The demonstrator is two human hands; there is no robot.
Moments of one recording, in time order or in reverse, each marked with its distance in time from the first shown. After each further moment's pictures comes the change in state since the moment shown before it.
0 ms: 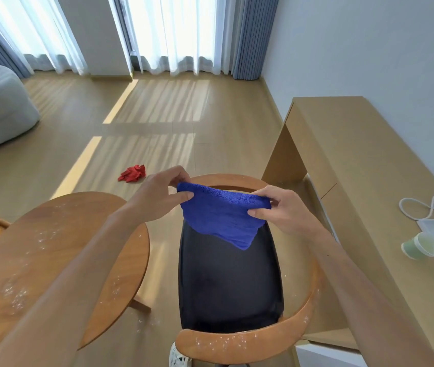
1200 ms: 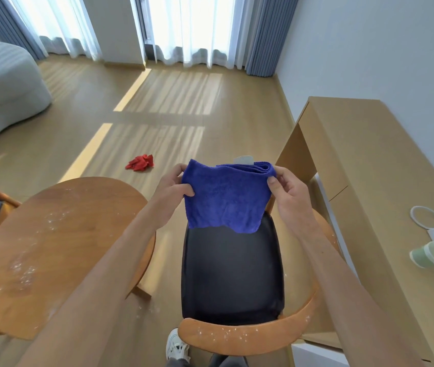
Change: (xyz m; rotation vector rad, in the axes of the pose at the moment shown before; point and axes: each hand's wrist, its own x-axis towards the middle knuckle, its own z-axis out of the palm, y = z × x) left_hand -0.013 -0.026 0.025 -0.797 0.096 -0.328; right_hand 0.010 -0.020 0.030 0.547 0.284 -0.001
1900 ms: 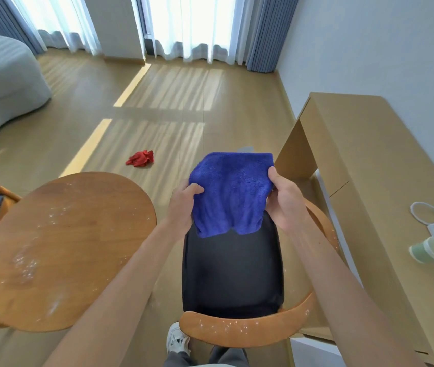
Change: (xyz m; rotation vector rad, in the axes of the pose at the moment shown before) left_hand -0.017 -0.018 0.039 -0.301 0.157 -0.147; right_hand 0.005 0.007 0.016 0.422 0.012 0.513
